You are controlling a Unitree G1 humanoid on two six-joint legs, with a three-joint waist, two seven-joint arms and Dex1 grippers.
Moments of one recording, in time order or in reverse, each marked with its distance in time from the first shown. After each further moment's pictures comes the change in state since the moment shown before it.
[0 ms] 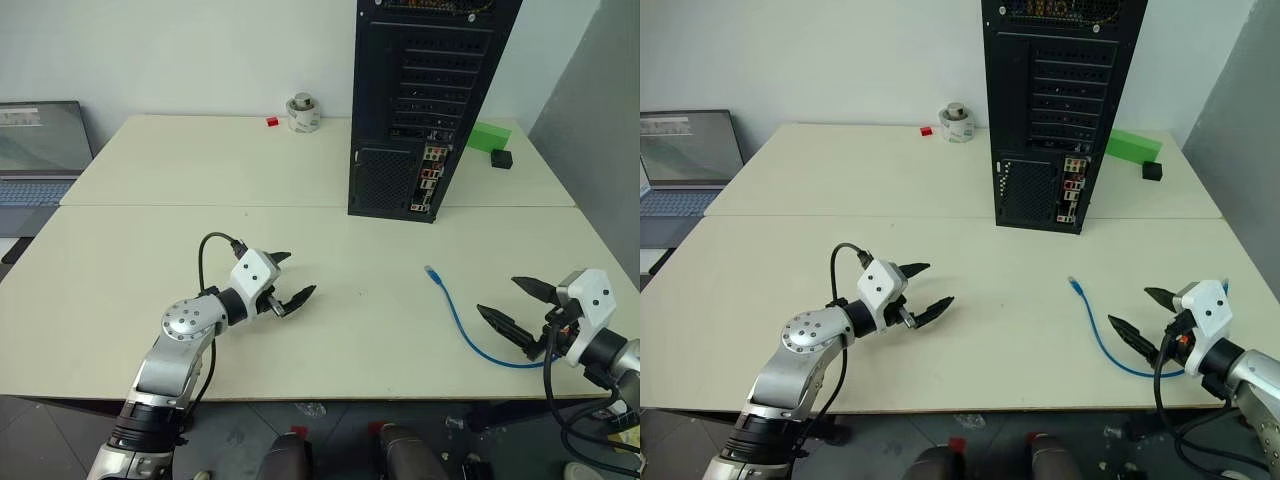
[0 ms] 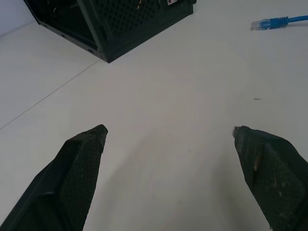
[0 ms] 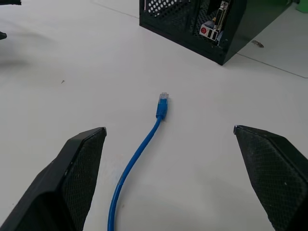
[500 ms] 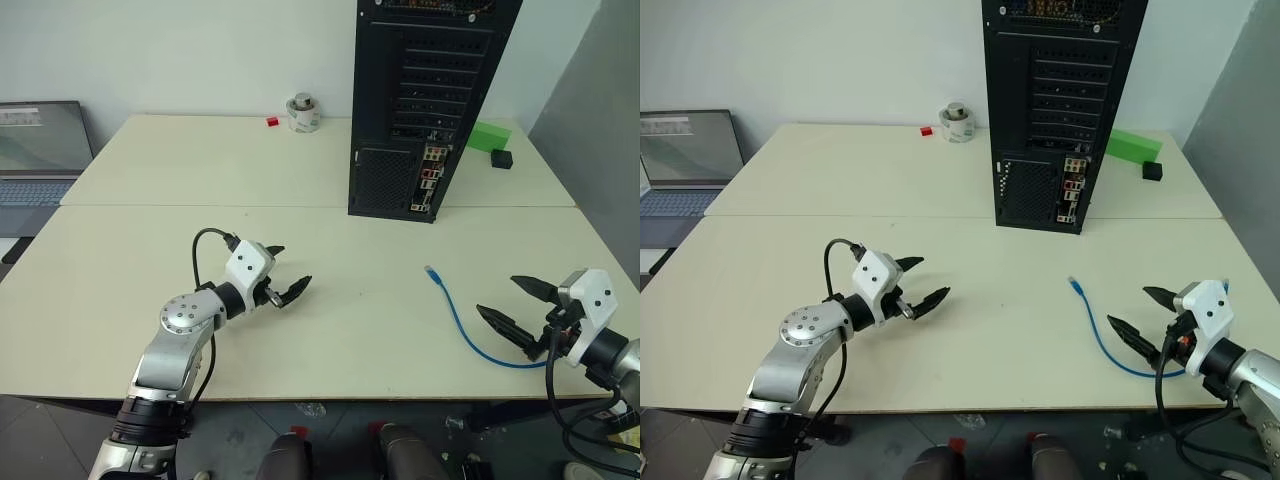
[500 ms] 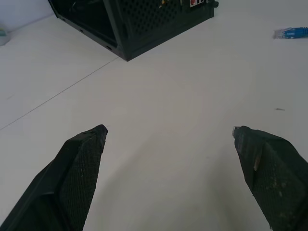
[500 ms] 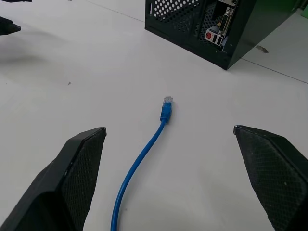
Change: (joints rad) left arm -0.024 -0.009 0.027 0.013 -0.016 0.038 0.017; right arm 0.012 -0.007 -0.012 0.013 0.006 -0.028 0.035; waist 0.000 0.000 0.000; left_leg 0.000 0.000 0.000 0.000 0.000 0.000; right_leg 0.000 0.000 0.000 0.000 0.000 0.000
